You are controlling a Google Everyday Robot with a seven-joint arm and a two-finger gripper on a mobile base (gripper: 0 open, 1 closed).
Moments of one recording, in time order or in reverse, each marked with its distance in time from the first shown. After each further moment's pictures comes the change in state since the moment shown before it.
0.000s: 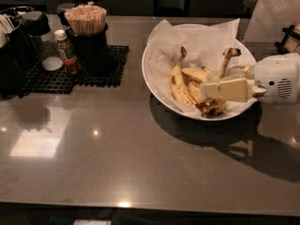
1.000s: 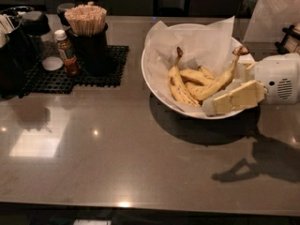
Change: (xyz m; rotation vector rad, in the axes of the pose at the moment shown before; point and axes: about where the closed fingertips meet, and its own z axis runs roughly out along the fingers) arm 0.000 0.000 0.000 0.000 0.000 0.000
